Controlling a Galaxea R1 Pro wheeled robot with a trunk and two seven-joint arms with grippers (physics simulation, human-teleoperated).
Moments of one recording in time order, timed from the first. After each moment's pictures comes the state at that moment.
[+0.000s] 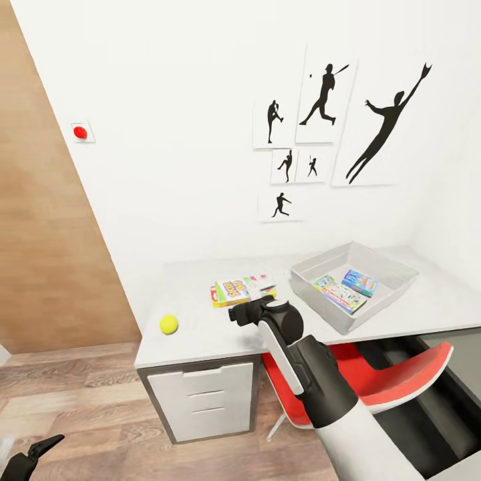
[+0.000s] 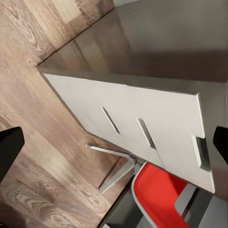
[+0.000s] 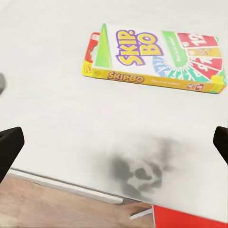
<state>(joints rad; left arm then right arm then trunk) 0.12 0.32 0.52 -1.25 1.37 0.80 0.07 -0.69 0.17 0.46 -1.39 -0.22 1.00 -0.25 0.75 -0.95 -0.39</state>
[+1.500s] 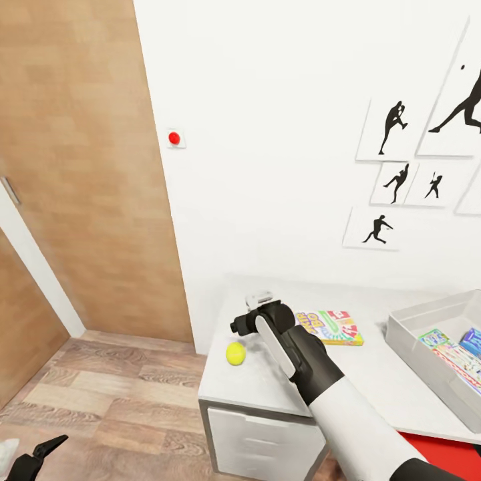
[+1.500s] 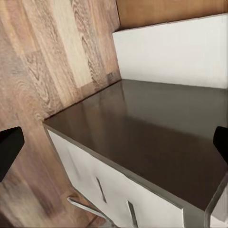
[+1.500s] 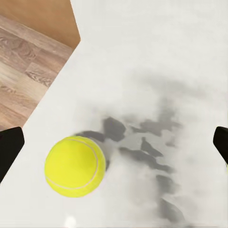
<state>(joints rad) 0.12 0.28 0.52 -1.26 1.36 0.77 0.08 -0.78 0.17 0.46 -1.10 -0.33 1.00 -0.25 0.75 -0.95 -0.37</state>
